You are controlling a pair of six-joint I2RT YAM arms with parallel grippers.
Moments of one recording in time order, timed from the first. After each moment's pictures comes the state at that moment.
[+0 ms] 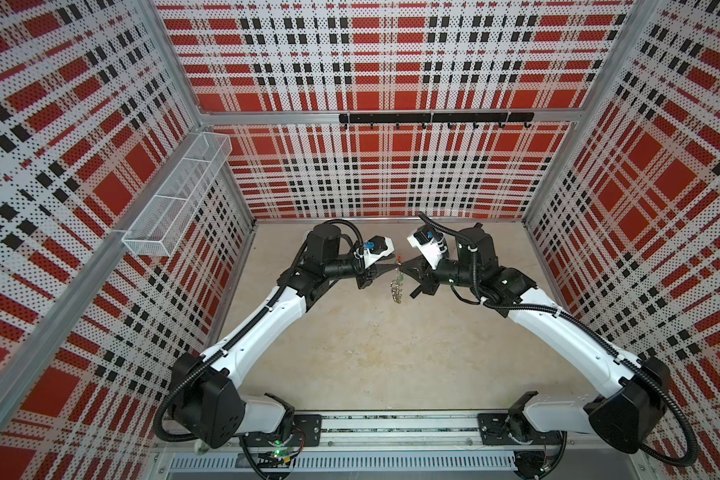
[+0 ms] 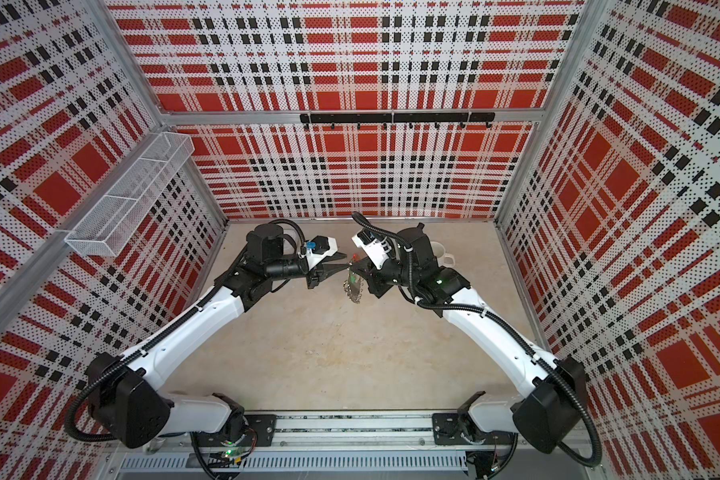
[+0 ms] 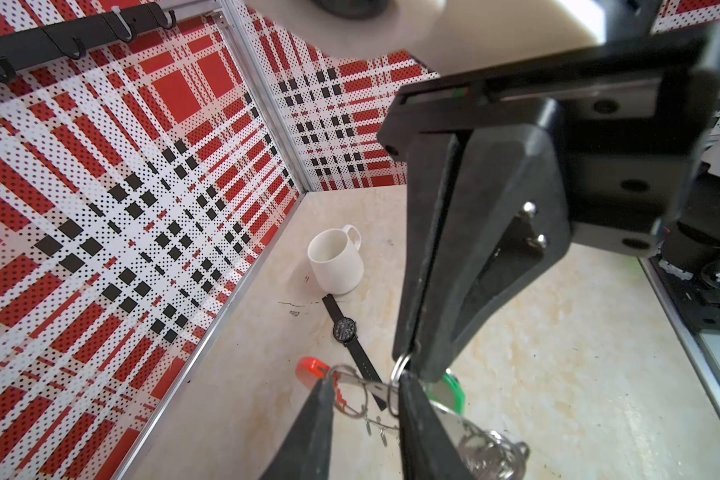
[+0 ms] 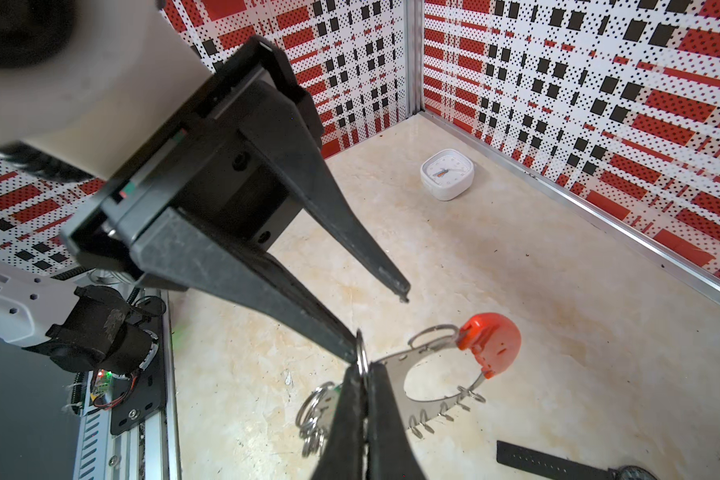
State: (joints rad) left arm -0.47 1.37 1.18 -0.16 0.73 0.55; right arm 0.61 1.32 1.23 -0.32 -0.47 -0.07
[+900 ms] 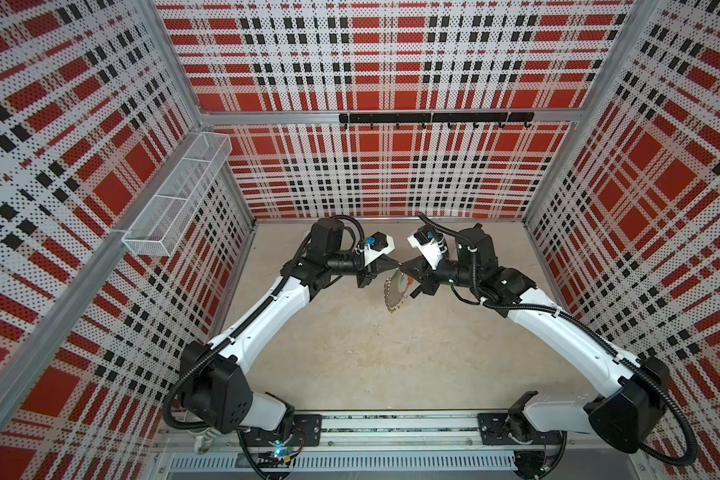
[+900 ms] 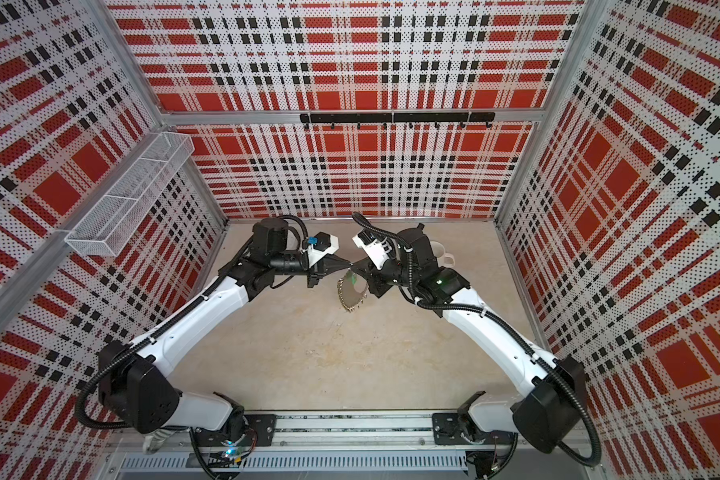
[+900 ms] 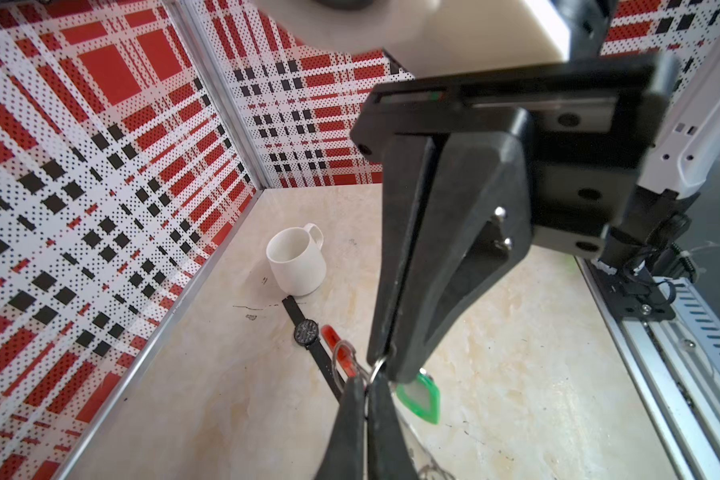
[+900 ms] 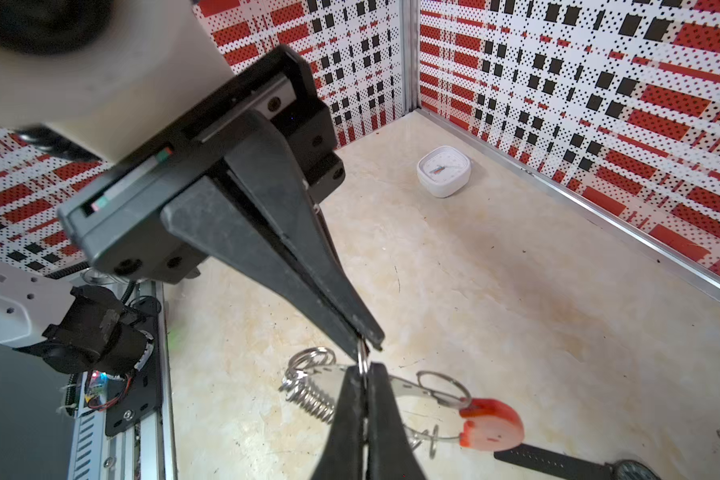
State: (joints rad) left arm -0.45 1.43 1.23 -0.22 0.86 0.49; right arm 0.61 1.32 1.22 -0.30 -0.47 -0.05
